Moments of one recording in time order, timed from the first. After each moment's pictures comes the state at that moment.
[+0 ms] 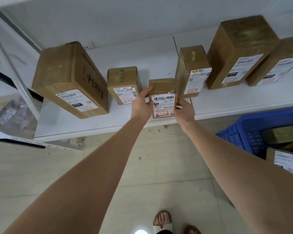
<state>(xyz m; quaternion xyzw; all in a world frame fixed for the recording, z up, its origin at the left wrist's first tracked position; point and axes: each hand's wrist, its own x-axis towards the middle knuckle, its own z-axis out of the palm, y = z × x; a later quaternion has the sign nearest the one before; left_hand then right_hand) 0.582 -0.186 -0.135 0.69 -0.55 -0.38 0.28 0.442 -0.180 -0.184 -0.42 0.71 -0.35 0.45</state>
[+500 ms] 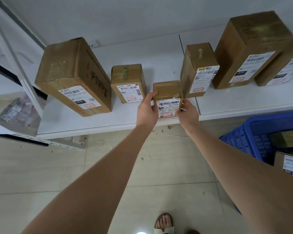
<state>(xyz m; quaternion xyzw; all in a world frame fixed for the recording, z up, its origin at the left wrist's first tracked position) 0.576 -0.166 -0.151 0.68 -0.56 -0.36 0.30 0.443 -0.178 -0.209 -0.44 0.72 -0.33 0.43</state>
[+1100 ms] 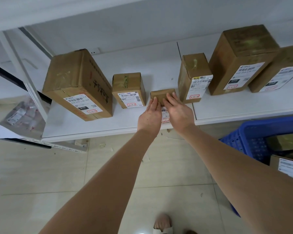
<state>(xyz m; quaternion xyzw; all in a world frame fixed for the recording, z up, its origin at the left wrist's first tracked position) 0.565 -0.166 -0.132 0.64 -0.76 -0.13 -0.03 0.444 -0.184 -0.151 -0.79 0.59 -0.08 0.14</state>
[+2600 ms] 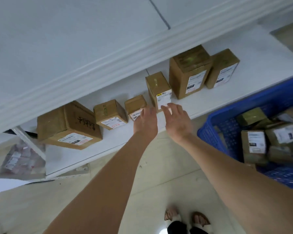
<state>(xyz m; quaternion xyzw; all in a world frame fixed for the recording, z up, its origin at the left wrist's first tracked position) 0.493 -0.174 -0.033 0.58 -0.80 -0.12 -0.11 0.379 -0.143 -0.060 -0.68 0.71 -0.04 0.15</state>
